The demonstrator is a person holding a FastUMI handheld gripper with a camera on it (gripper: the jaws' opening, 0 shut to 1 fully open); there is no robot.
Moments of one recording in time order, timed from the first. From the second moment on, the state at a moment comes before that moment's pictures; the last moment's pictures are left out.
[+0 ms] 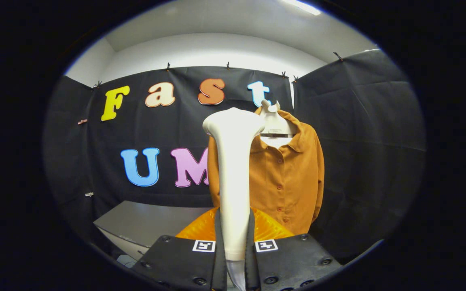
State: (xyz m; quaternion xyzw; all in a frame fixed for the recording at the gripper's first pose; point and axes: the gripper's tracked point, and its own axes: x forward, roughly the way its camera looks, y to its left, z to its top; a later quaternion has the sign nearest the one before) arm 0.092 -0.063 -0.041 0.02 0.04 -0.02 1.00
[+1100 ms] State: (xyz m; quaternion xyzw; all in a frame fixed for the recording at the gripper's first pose) arm 0.078 -0.016 -0.027 0.03 0.04 0.00 1.00
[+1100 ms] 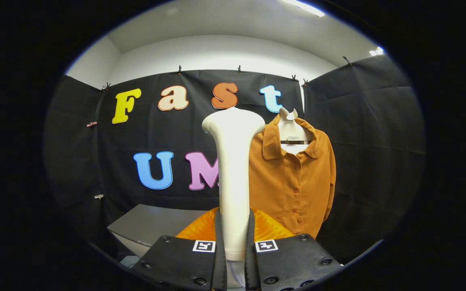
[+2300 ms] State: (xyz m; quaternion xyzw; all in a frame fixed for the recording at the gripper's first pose) arm 0.087 -0.011 -0.031 0.03 0.04 0.00 1.00
